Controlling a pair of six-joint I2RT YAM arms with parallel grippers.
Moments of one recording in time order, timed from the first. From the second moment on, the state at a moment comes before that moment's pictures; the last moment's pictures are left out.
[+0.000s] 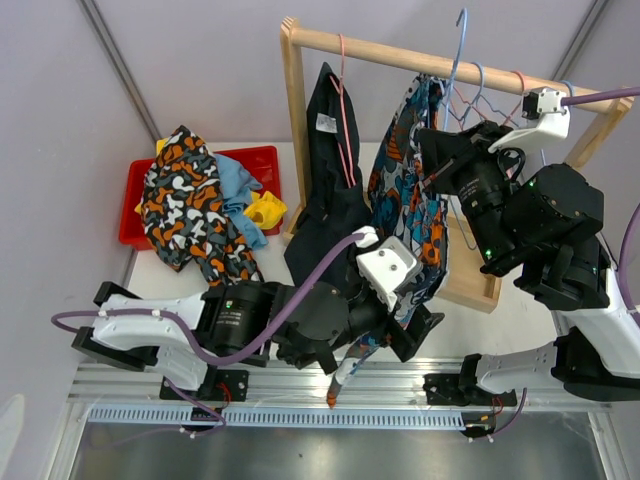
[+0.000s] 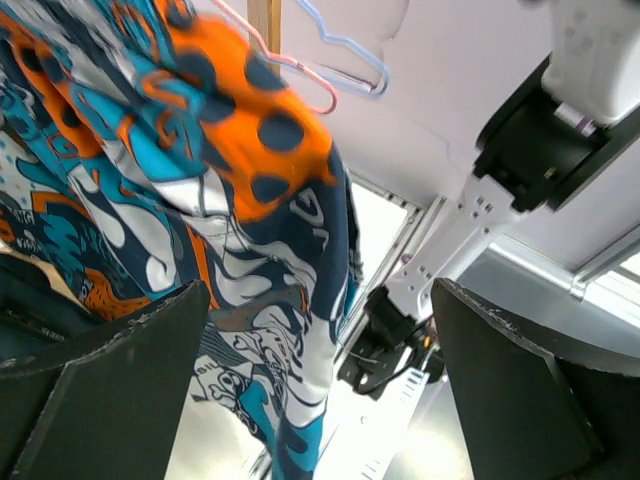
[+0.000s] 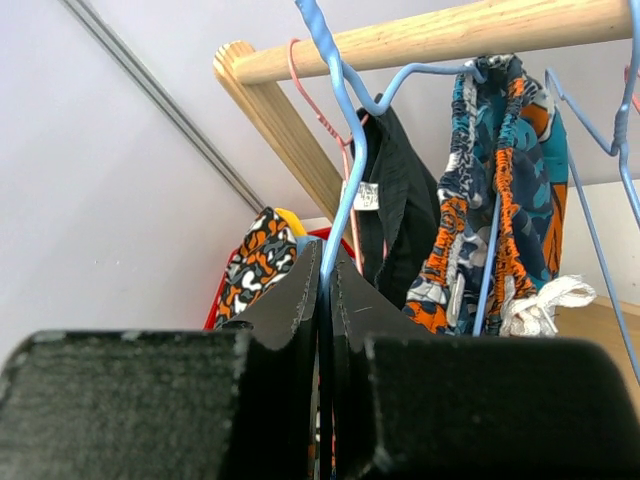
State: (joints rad) left arm -1.72 1.47 1.92 -0.60 -0.69 -0.22; right arm 1.22 1.22 1.99 -0.52 0.95 0.30
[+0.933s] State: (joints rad) left arm -1.88 1.41 1.53 -0.28 -0.96 -0.25; right arm 1.23 1.25 2.10 -0.61 0.99 0.26
